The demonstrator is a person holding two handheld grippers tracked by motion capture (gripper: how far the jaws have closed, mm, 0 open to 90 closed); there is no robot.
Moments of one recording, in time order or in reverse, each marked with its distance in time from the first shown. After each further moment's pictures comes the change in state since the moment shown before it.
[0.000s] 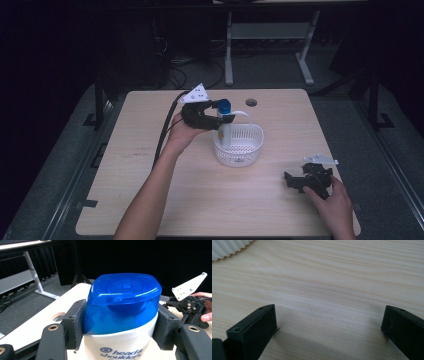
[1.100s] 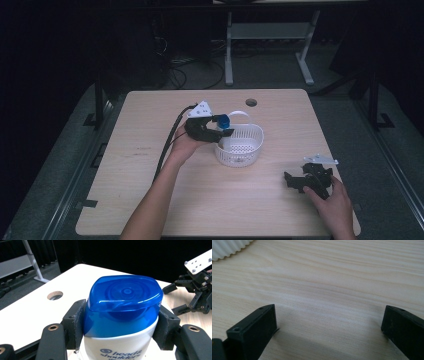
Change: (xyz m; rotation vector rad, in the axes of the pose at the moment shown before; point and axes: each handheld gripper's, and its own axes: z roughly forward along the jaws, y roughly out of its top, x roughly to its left) left arm -0.002 -0.048 0.019 0.081 0.015 -0.021; right arm 0.000 0.000 0.000 0.000 0.001 -0.001
